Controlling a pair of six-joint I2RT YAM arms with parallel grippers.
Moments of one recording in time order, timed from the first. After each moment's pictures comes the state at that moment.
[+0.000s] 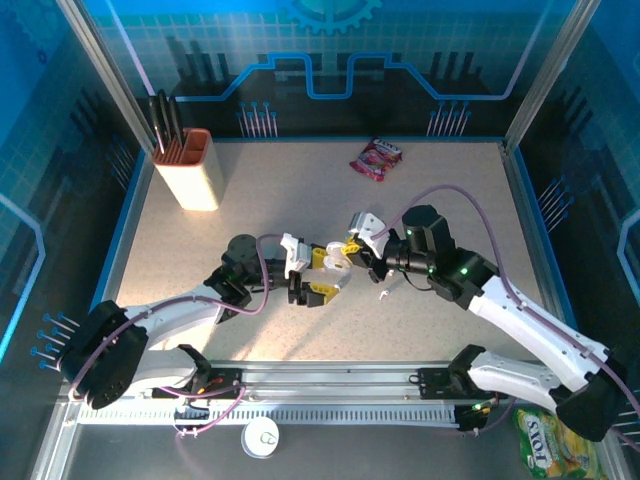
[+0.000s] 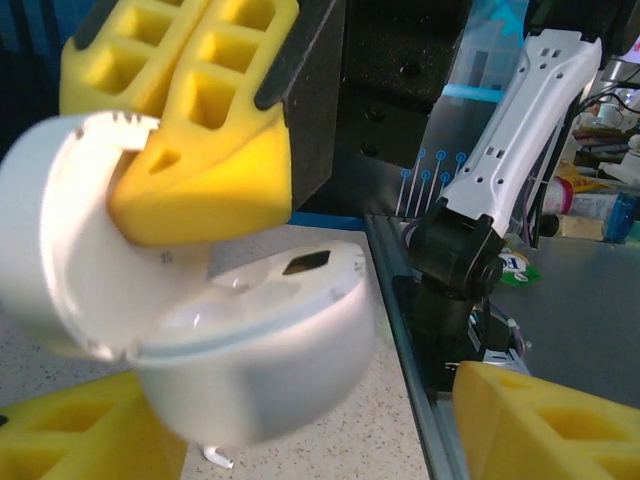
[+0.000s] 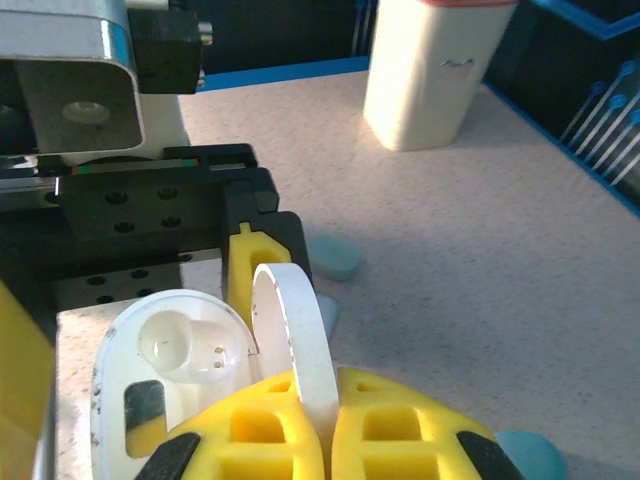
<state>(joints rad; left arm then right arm) -0.62 1.25 0.48 0.76 0.91 -0.09 0.70 1.00 0.91 -0.35 -0.34 -0.29</state>
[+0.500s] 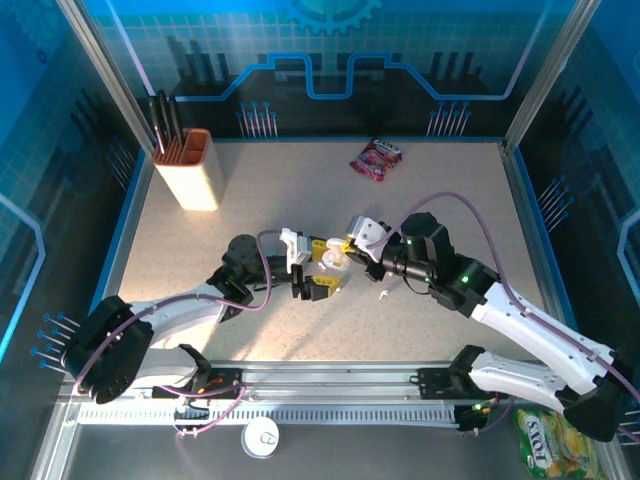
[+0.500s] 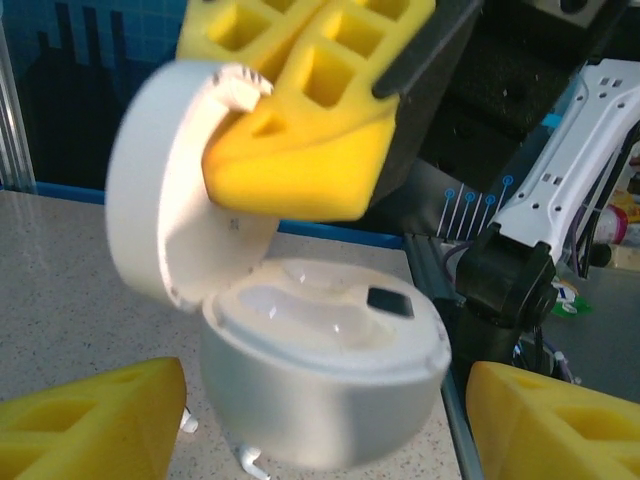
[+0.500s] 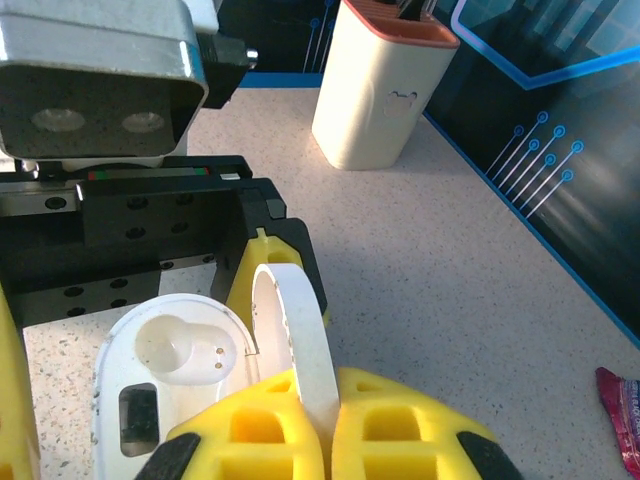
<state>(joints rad) -0.62 1.29 0.48 0.83 0.81 -0.14 0.77 0.98 0.90 -0.31 -0.17 -0.37</state>
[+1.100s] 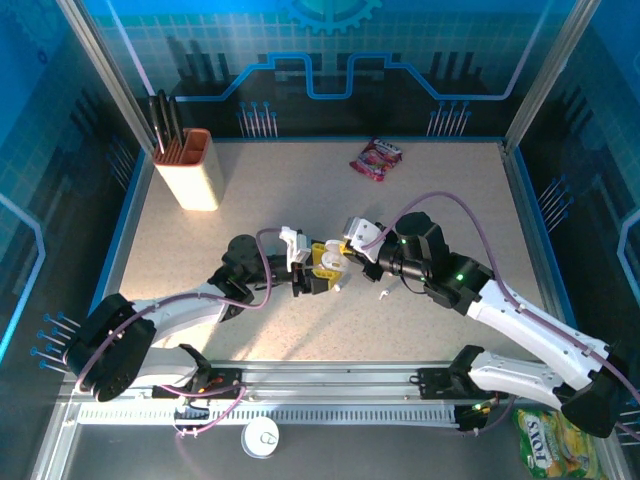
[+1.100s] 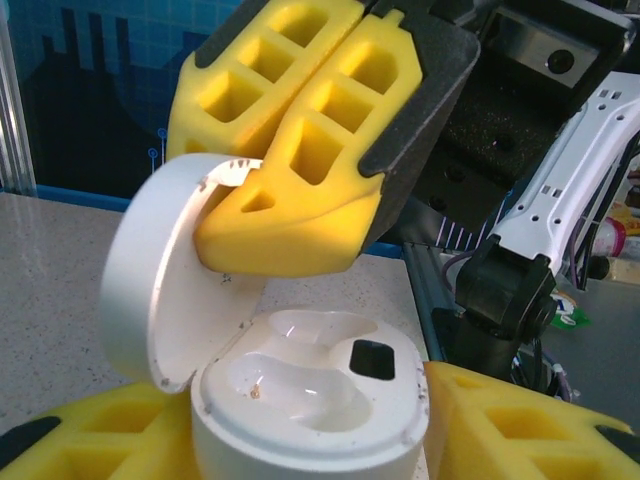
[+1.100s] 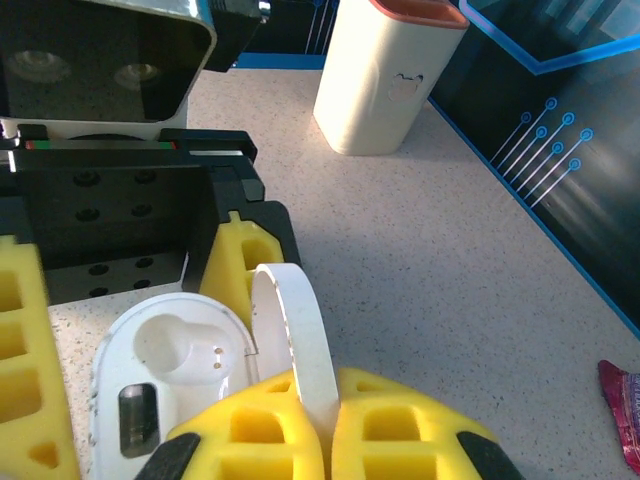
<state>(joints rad) -0.62 1.30 0.48 0.86 0.81 -0.17 0.78 1.01 0.90 -0.31 -0.16 -0.38</state>
